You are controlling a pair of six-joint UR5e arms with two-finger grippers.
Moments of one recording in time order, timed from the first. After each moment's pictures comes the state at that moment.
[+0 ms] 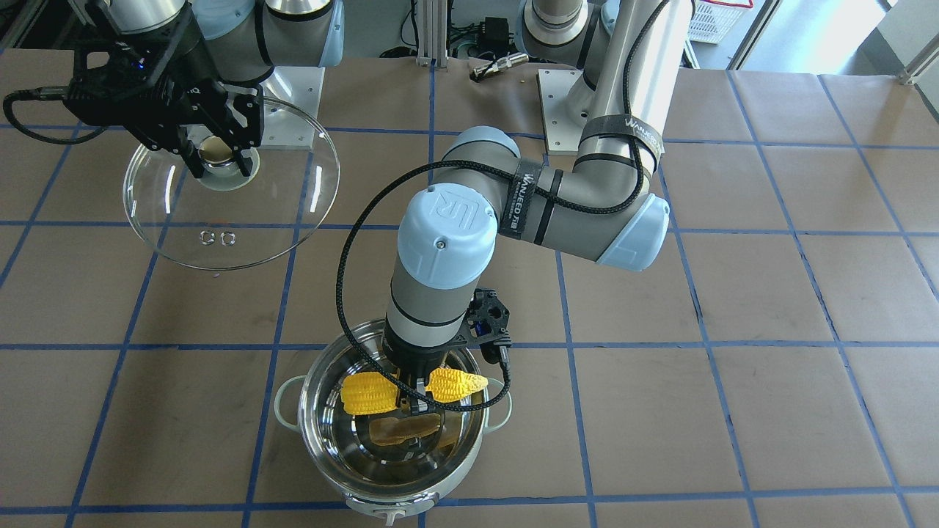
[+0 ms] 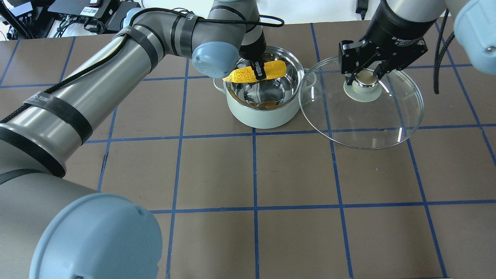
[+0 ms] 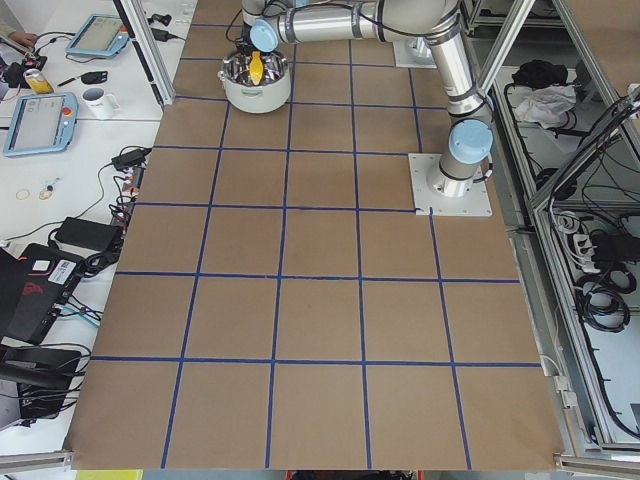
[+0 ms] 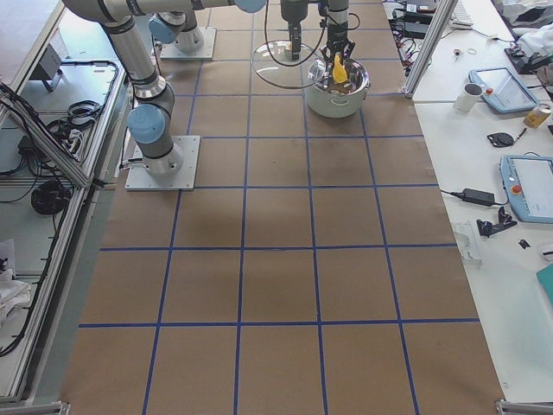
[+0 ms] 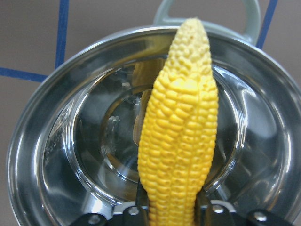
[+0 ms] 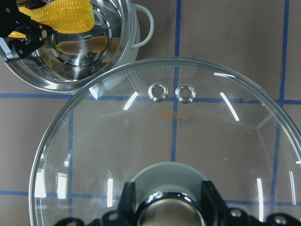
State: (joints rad) left arm -1.90 -2.18 -1.26 -1.09 1.46 -2.12; right arm 1.59 -1.62 1.54 -1.56 -1.53 -0.01
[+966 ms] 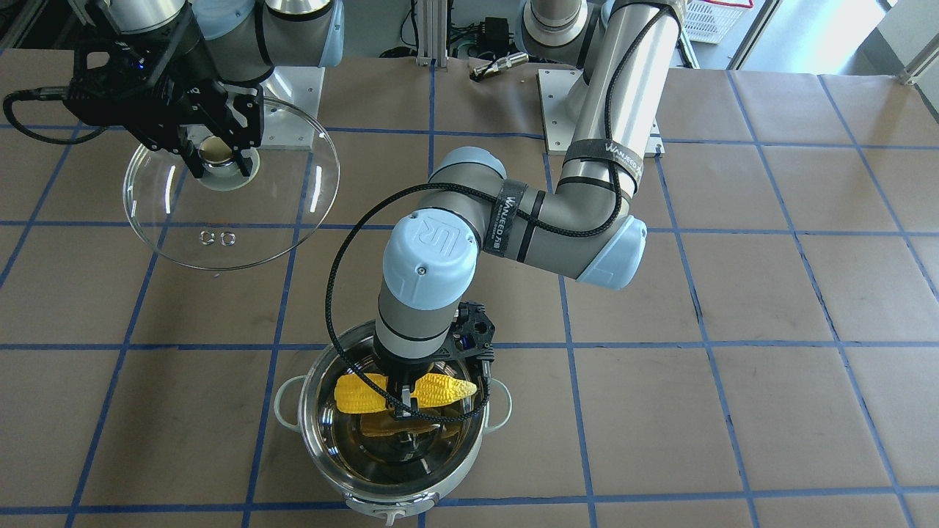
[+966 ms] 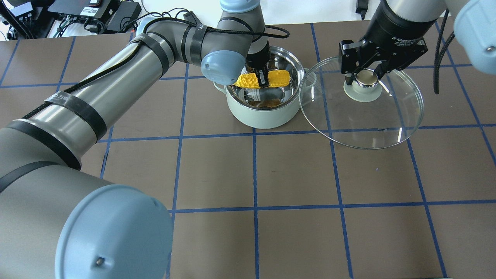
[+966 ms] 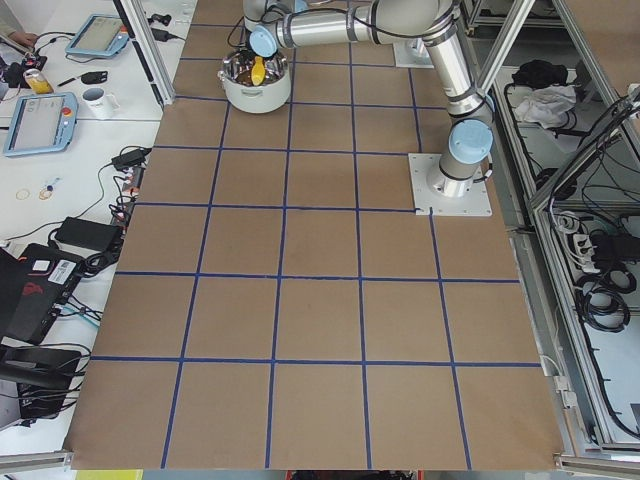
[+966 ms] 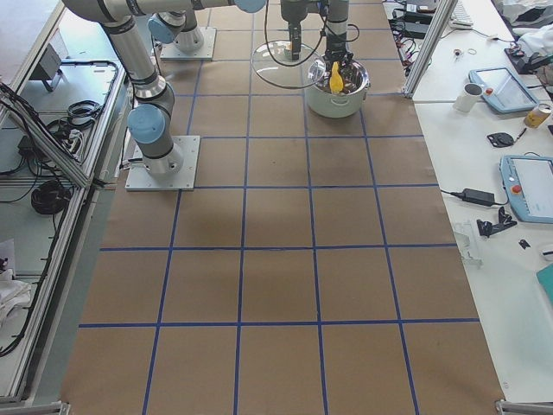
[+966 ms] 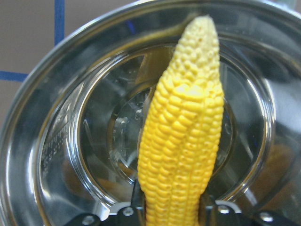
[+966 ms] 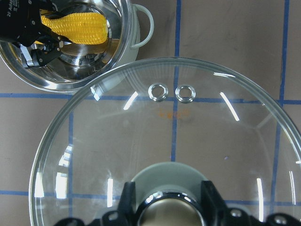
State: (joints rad) left arm -1.92 -2.22 -1.25 -1.09 1.45 -2.07; right arm 1.59 -1.62 1.54 -1.56 -1.53 -0.01
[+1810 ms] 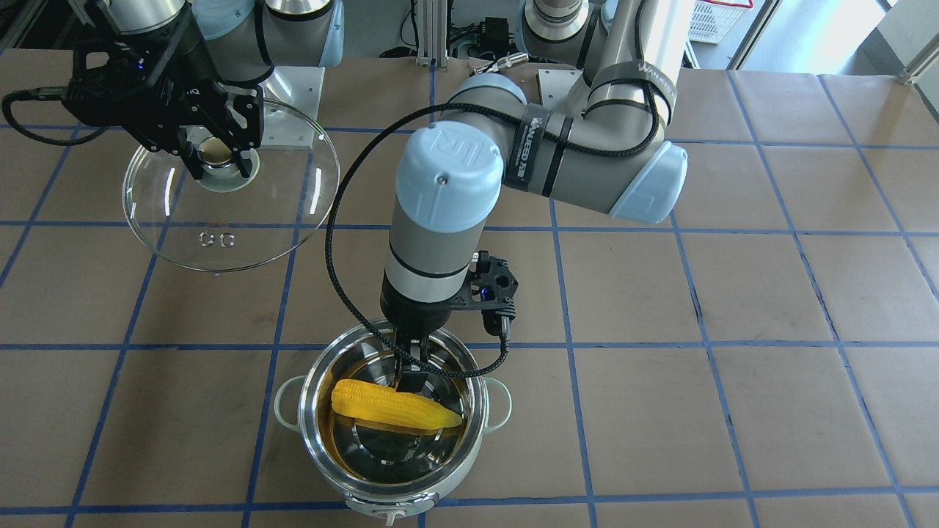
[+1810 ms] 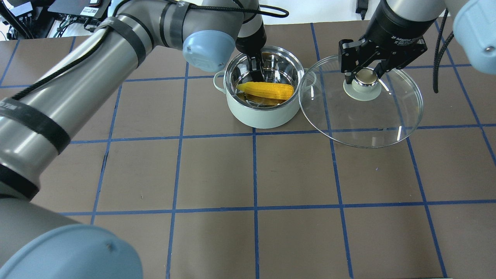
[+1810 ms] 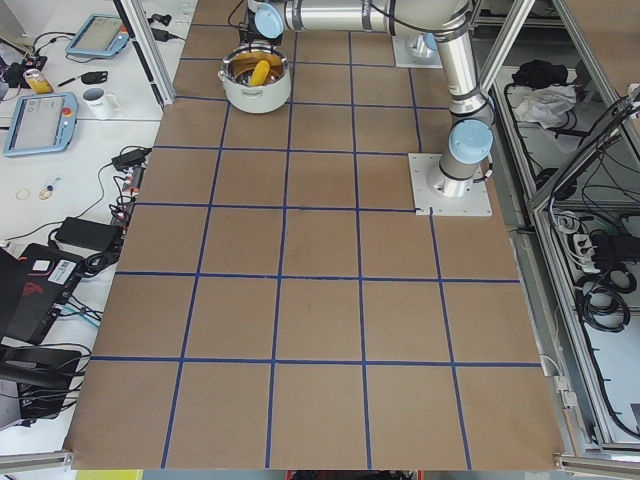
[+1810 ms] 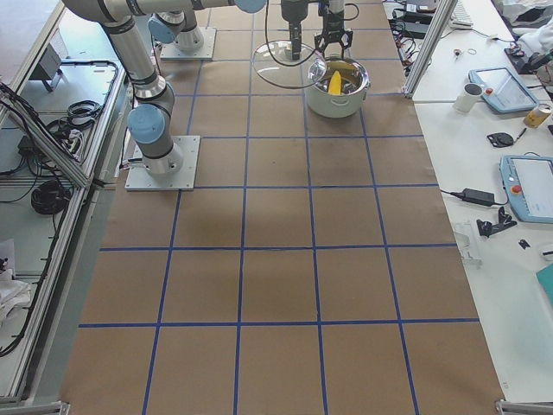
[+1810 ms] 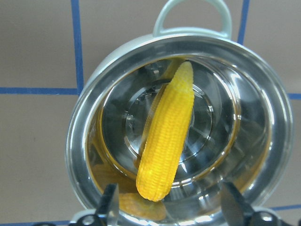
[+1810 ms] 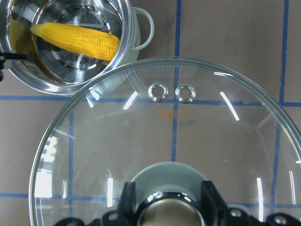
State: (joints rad) left arm -1.91 -2.09 -1.25 -1.19 1.46 -1.96; right arm 1.59 -1.62 1.54 -1.57 -1.53 -0.01
